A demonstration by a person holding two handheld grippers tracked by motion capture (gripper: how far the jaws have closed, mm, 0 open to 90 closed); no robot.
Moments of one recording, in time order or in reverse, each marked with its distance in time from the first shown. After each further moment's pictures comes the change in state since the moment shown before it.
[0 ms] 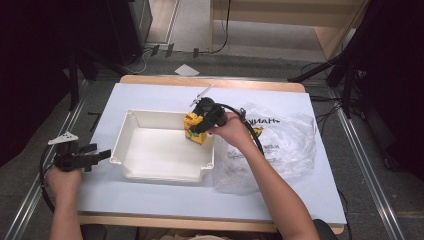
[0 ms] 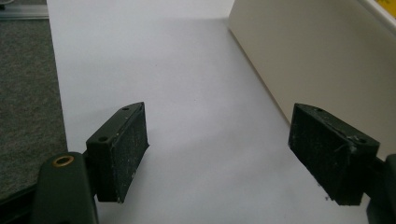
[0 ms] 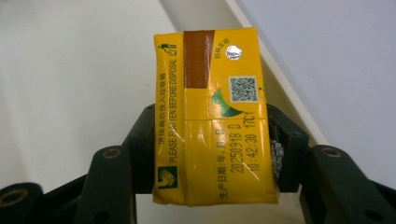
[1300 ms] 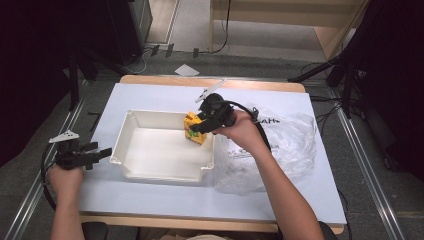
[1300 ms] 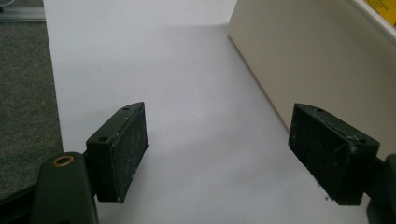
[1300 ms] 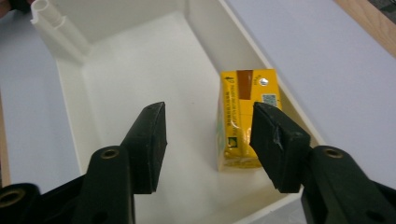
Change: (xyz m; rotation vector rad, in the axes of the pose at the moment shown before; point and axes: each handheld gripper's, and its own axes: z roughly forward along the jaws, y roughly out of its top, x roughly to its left) left arm 0.001 0.005 0.004 -0.006 -0.010 0.001; right arm 0.022 -0.002 -0.063 -0.123 0.074 -0.004
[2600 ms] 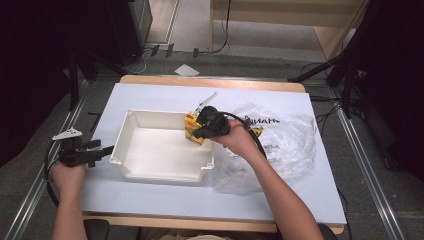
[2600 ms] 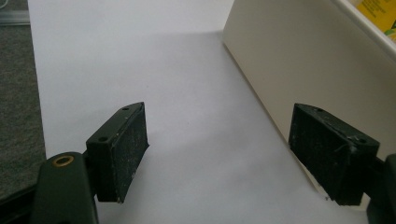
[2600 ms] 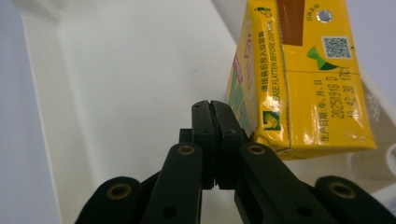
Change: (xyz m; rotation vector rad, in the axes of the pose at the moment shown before) left arm -0.001 0.006 0.007 -0.002 -0.014 0.009; right arm -0.007 -0.024 0.047 0.094 0.033 -0.006
